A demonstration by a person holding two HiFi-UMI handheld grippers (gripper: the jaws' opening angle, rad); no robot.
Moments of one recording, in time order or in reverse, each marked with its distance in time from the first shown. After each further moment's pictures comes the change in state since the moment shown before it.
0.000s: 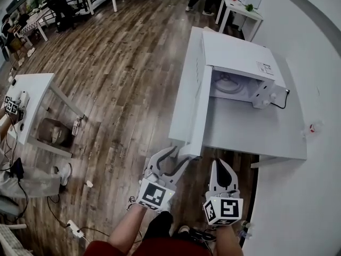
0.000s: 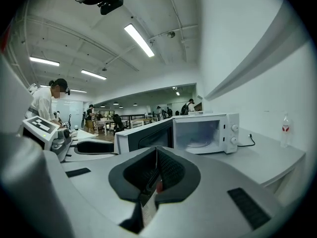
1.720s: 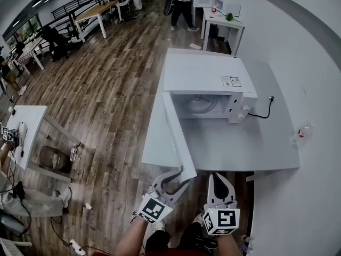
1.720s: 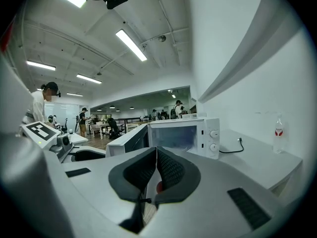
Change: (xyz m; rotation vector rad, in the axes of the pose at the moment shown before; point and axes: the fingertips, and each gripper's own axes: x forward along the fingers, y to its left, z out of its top) left arm 0.113 -0.111 0.021 -0.004 0.010 -0.212; right arm -0.016 -0.144 0.011 0.018 -0.043 -0.019
